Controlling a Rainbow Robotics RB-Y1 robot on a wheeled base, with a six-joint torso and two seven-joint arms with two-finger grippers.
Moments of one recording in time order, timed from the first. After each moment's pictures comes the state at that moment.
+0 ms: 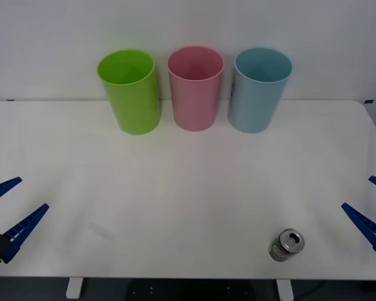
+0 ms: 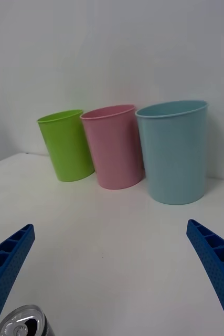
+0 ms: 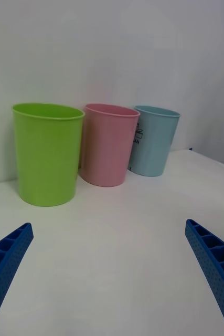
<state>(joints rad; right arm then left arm) 0.35 -0.40 -0.52 -1.66 0.96 -1.22 0.00 0.35 0.40 0.52 -1.66 -0.96 -1.22 0.00</state>
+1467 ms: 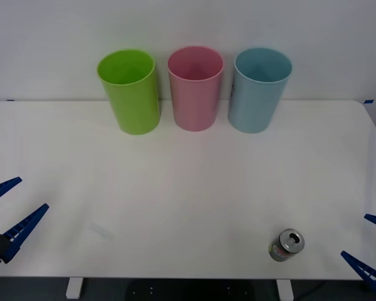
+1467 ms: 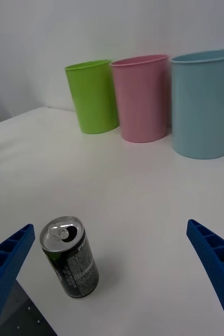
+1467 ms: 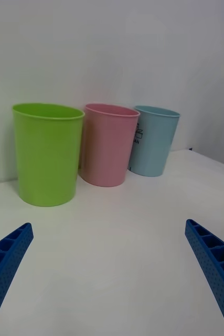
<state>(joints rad) 0.48 -0.53 -0.42 -1.57 0.90 -1.28 0.22 0.35 0.40 0.52 -1.66 -0.96 -1.22 0.00</state>
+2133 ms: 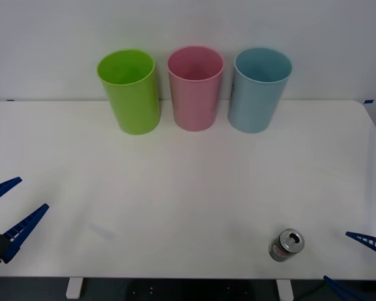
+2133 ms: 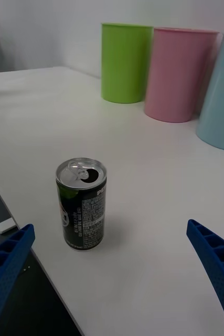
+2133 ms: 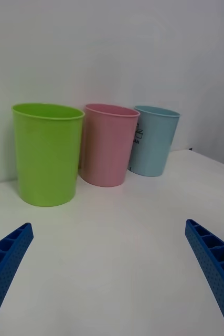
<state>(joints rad) 0.43 -0.54 -0.31 -1.42 0.94 -1.31 0.55 0.35 0.40 0.52 -1.66 -0.96 -1.22 0.00</state>
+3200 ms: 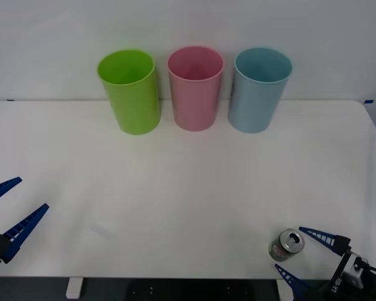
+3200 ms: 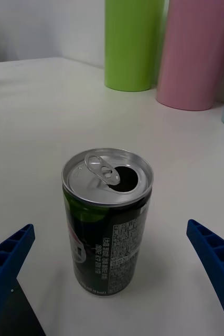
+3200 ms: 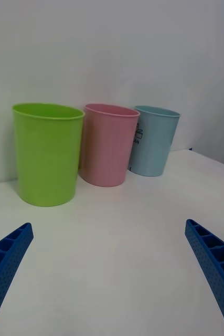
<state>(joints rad) 0.34 -0.41 -0.14 -1.38 1.03 -1.13 0.61 0.35 0.40 0.52 -1.66 -0.96 -1.22 0.00</state>
